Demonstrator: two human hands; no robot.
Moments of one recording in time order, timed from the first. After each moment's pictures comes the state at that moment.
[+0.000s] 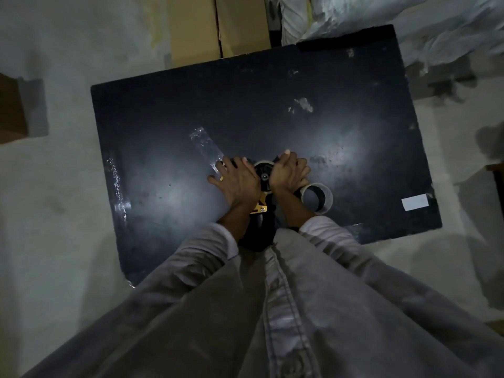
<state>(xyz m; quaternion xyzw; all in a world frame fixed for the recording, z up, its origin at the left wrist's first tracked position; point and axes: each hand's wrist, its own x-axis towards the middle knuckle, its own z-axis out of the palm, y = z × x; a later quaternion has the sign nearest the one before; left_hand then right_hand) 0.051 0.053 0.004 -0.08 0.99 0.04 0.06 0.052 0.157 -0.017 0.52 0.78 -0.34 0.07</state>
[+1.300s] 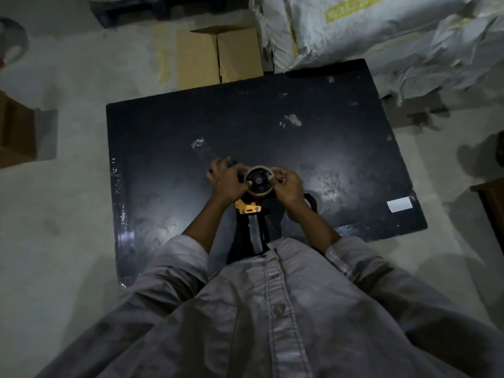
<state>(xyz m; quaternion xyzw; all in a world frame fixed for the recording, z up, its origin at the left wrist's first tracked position) 0.022 0.000 0.015 0.10 0.94 0.22 0.22 0.105 0.193 -0.006 0.31 0.82 -0.47 0.05</state>
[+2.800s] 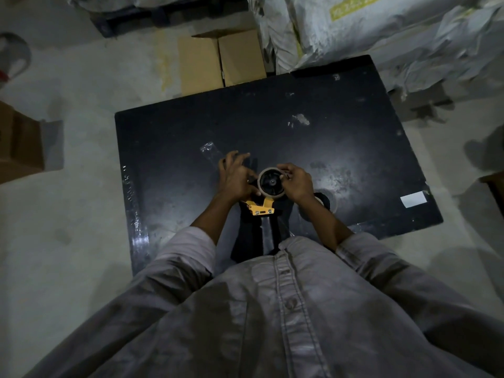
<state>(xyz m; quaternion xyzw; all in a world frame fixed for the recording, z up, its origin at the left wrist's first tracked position) 0.000 -0.015 0.028 0.28 0.94 0.12 0.17 0.095 0.184 0.042 0.27 0.85 -0.44 0.07</state>
